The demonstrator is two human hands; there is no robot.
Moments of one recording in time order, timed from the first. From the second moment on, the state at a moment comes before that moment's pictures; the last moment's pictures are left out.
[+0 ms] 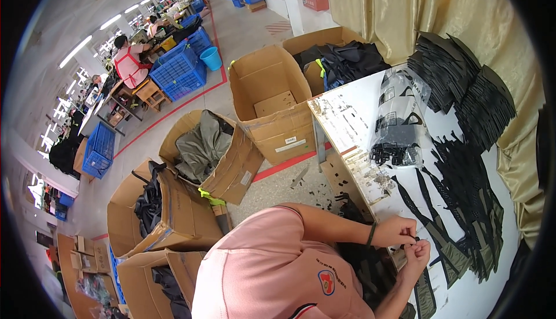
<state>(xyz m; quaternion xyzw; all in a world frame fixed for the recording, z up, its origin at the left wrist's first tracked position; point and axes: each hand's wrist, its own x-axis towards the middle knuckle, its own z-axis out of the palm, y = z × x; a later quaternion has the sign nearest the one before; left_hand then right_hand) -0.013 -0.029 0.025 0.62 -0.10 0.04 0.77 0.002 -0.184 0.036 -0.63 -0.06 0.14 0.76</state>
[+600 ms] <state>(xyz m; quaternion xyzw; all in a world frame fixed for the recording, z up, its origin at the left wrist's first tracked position) -0.023 -0.031 0.018 0.61 -0.11 0.03 0.78 -0.013 -0.180 0.038 -0.75 -0.12 -0.02 0.66</state>
